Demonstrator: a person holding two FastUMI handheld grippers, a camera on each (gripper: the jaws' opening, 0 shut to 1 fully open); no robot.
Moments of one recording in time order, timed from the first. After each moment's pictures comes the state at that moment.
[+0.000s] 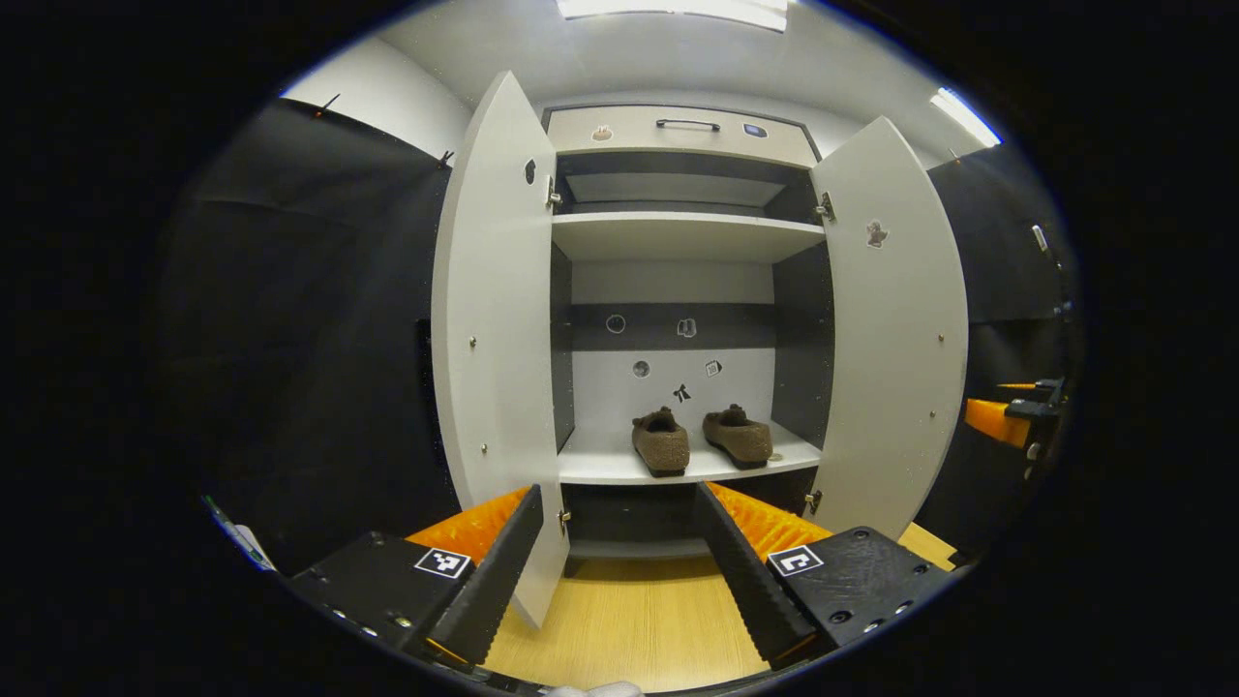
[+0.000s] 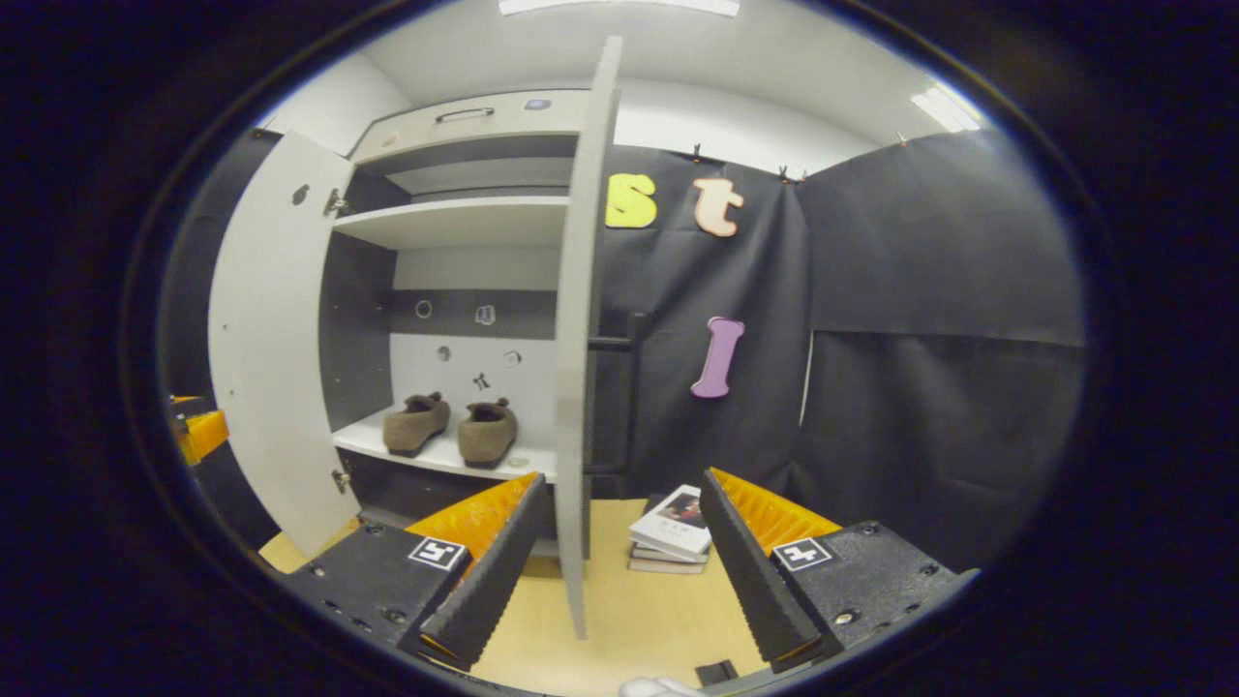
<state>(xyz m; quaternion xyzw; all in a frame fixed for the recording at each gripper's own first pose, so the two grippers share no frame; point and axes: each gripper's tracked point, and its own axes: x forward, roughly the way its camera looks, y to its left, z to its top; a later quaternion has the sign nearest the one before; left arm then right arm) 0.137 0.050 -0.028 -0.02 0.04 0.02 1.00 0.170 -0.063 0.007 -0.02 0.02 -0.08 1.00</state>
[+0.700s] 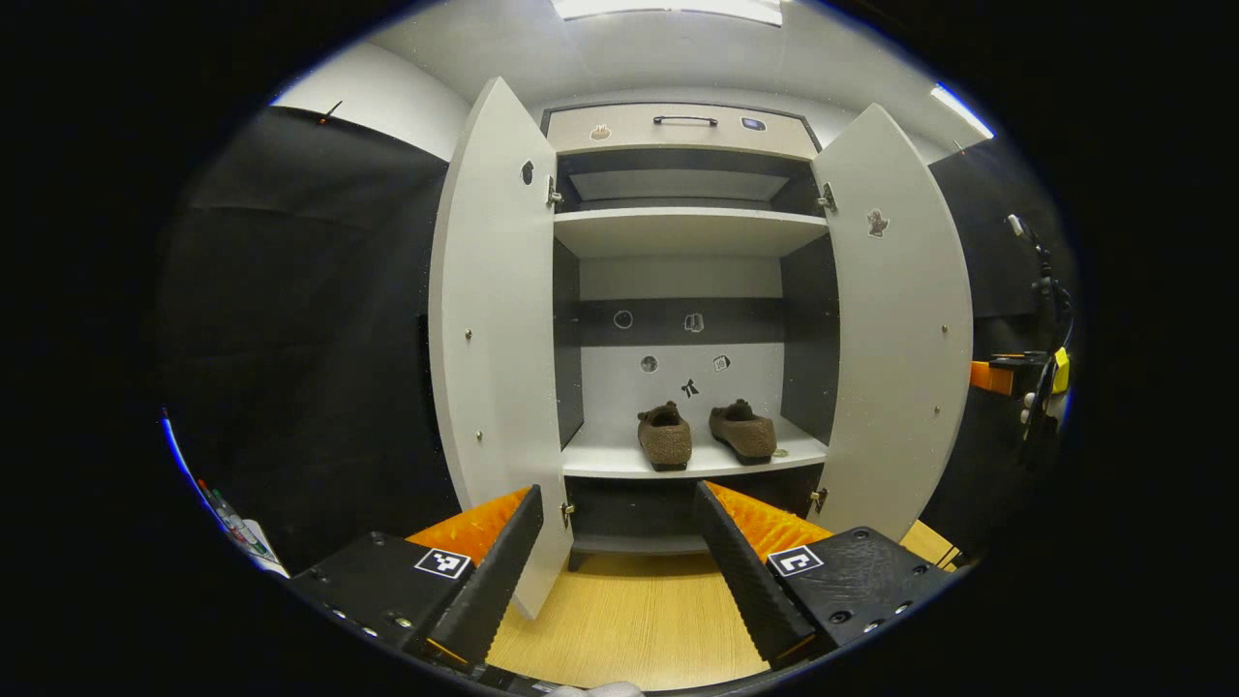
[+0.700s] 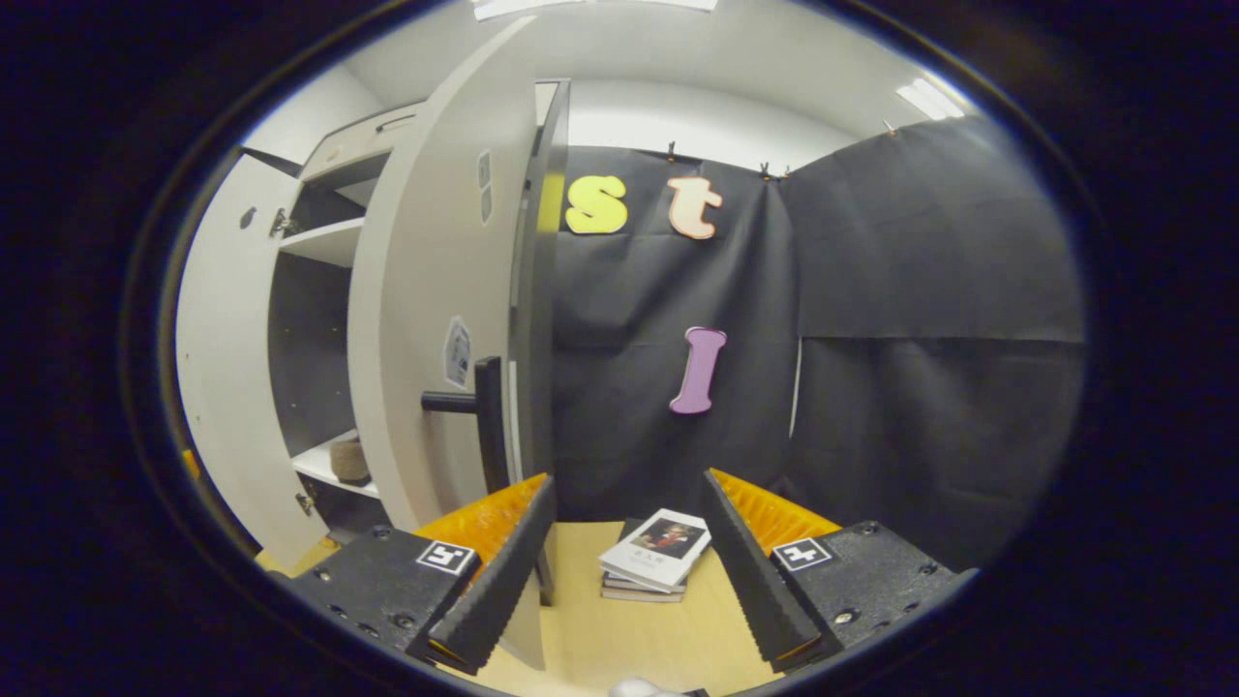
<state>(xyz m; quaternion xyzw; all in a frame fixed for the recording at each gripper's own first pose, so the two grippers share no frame) 0.139 0.033 -0.041 -0.01 0.04 0.05 1.00 0.234 -0.097 0.031 -0.01 0.02 -0.06 1.00</state>
